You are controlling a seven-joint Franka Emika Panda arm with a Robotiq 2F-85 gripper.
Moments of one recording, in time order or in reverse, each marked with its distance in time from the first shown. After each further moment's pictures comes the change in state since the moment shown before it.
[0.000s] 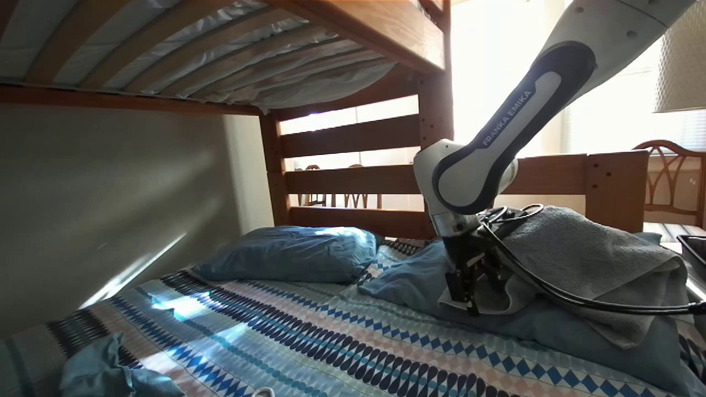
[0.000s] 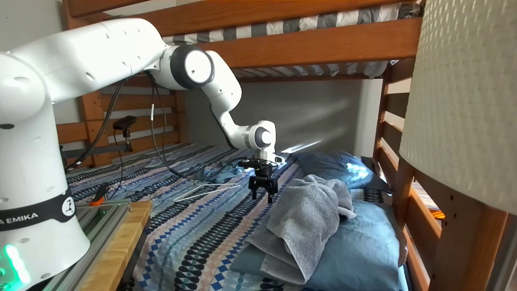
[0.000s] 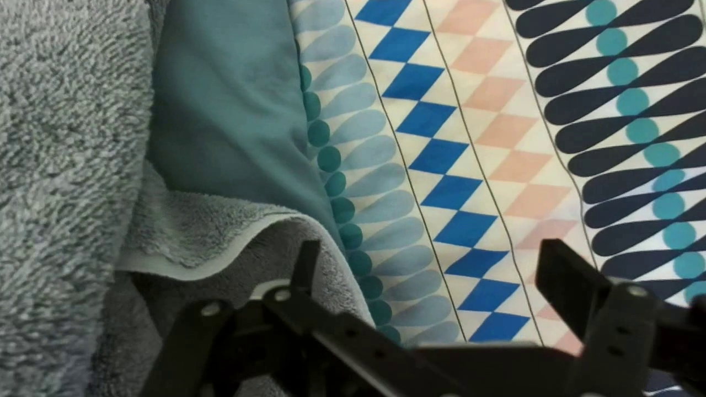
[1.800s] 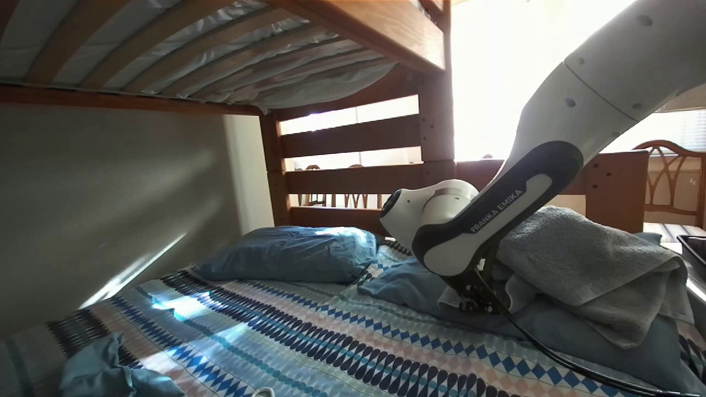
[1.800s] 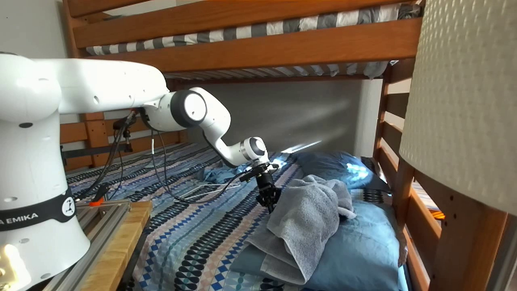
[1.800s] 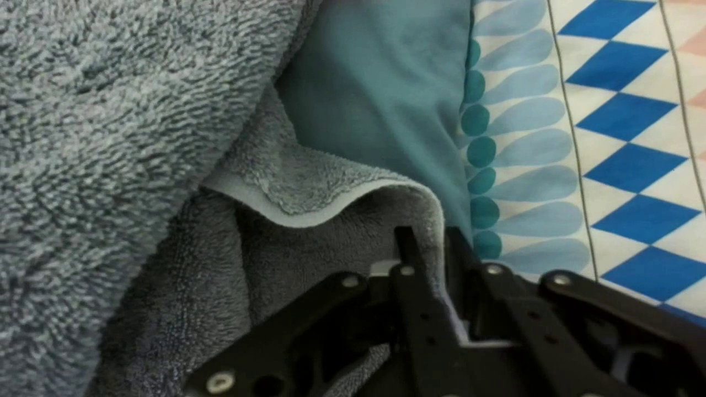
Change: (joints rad) arm 0.184 0.362 -0.213 0.505 -0.173 -0.320 0.022
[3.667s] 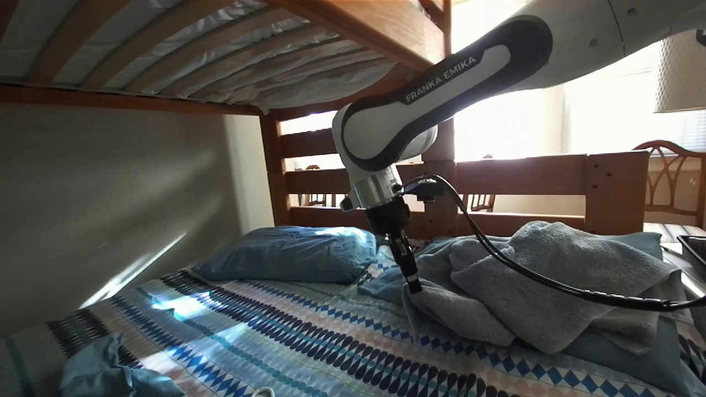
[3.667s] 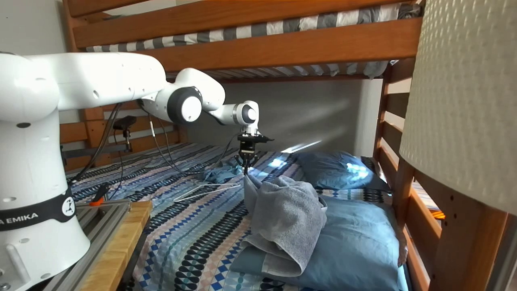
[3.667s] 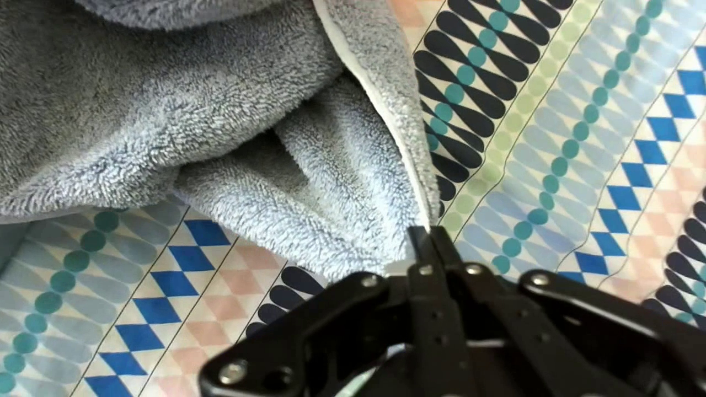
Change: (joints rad) arm -0.022 -0.088 0.360 0.238 0.142 -0.178 -0.851
